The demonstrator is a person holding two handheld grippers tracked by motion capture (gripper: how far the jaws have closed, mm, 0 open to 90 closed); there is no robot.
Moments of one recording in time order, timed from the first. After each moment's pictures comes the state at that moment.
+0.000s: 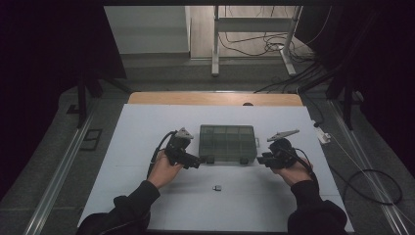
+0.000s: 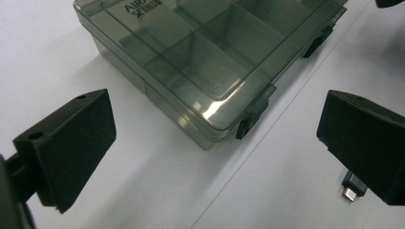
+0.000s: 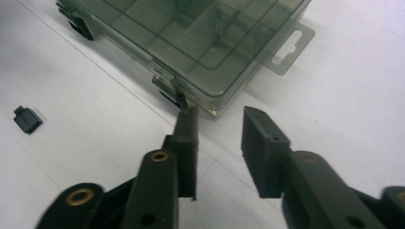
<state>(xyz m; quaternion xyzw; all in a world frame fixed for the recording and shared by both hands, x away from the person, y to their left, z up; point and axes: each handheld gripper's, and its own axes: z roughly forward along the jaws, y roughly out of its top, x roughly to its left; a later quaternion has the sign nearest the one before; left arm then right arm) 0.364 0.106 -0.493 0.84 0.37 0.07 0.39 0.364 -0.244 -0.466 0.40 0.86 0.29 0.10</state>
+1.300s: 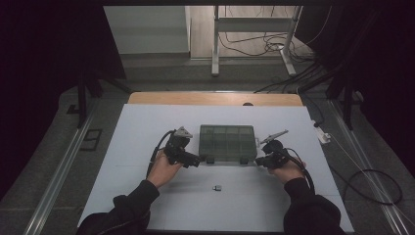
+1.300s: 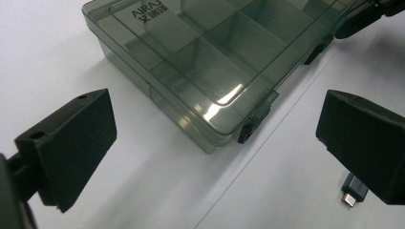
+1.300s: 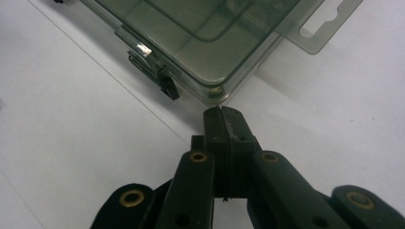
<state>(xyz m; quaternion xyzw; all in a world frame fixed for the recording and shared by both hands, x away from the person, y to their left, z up) 0.365 0.107 -0.492 0.83 0.37 0.08 0.40 0.383 -0.236 -0.496 0.39 0.88 0.25 0.07</state>
